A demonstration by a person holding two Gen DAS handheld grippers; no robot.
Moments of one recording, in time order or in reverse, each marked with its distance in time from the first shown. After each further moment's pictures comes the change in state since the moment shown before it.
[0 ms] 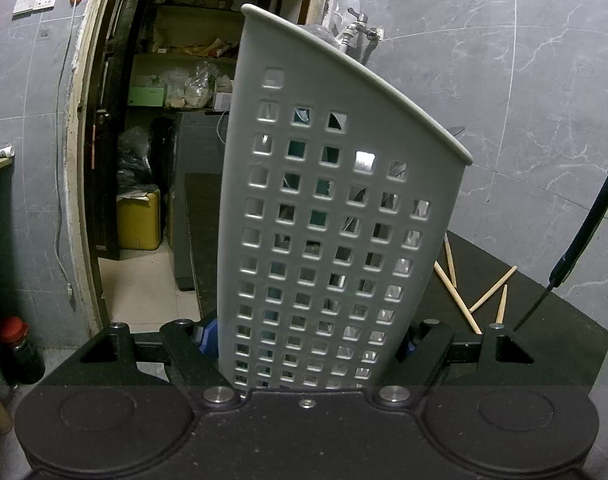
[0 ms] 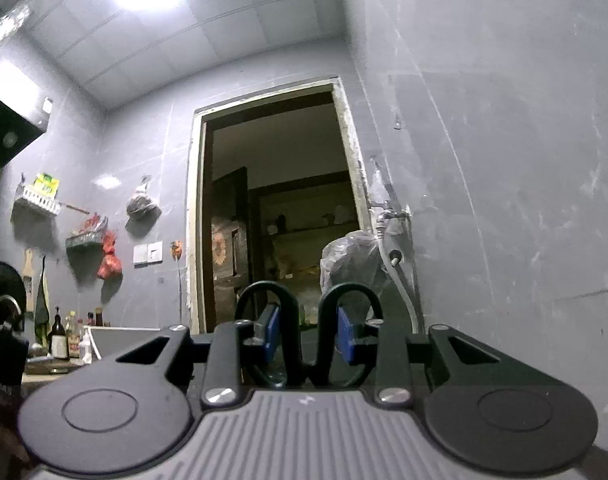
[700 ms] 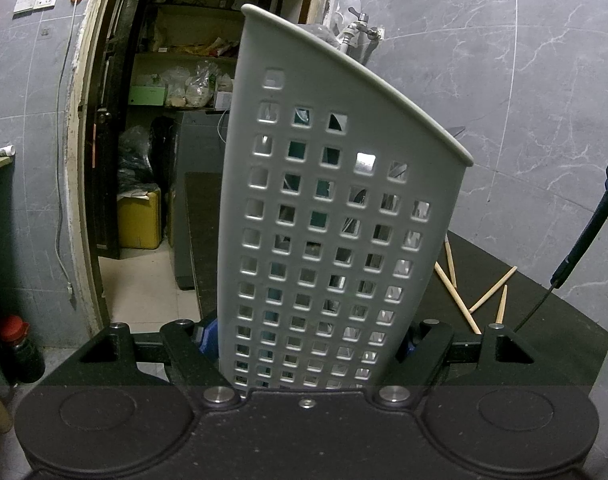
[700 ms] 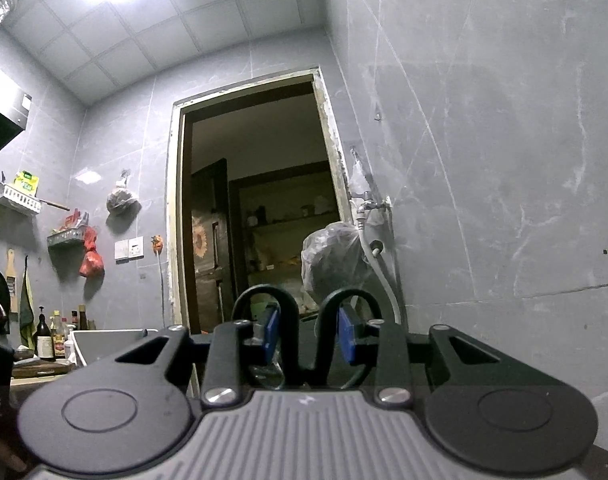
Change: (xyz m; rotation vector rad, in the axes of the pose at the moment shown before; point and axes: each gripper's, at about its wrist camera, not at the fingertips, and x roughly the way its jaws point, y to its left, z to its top) left arm 0.000 0.000 0.000 0.000 0.002 0.003; right arm 0.006 0.002 0.007 0.010 0.035 -0.060
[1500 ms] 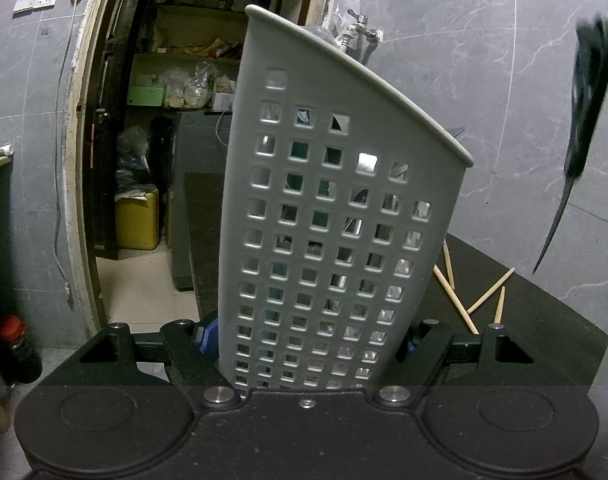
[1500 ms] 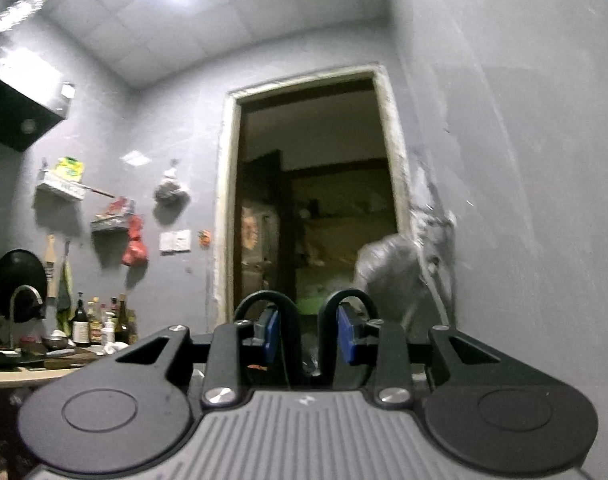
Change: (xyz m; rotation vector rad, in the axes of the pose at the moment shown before) left arm -0.001 0.001 0.001 -0.004 -0.001 -0.004; right arm 0.043 0.035 0.072 -0.095 0.032 0.176
